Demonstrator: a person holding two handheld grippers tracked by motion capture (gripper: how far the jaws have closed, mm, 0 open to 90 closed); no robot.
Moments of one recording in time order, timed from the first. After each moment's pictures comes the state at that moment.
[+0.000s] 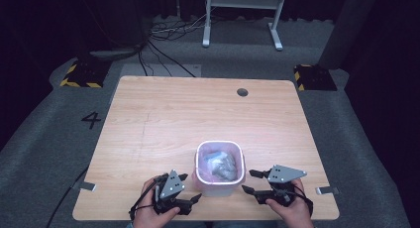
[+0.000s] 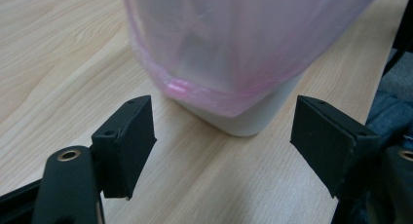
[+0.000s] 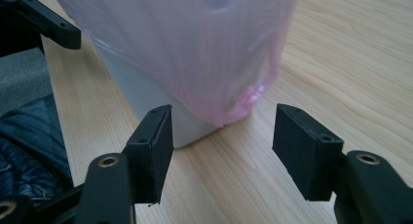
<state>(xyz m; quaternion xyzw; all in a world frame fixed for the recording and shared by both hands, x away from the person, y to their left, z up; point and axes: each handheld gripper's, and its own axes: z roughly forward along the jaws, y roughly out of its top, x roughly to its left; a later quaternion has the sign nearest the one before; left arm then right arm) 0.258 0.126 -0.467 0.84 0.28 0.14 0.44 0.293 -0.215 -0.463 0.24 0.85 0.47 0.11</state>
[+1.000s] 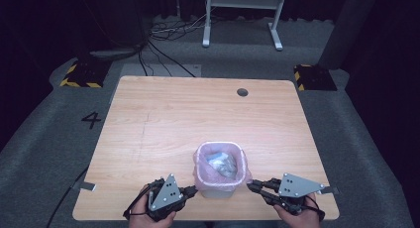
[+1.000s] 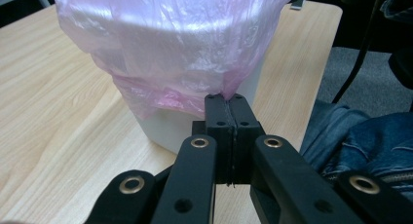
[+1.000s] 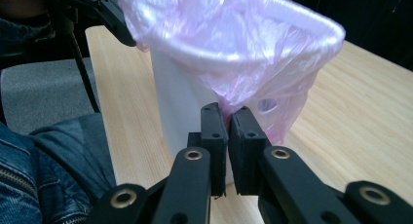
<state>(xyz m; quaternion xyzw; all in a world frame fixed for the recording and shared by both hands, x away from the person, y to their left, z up) 0.230 0.133 -0.414 0.84 0.22 0.15 0.48 0.258 -0.220 -0.417 0.16 0.82 0.52 0.15</state>
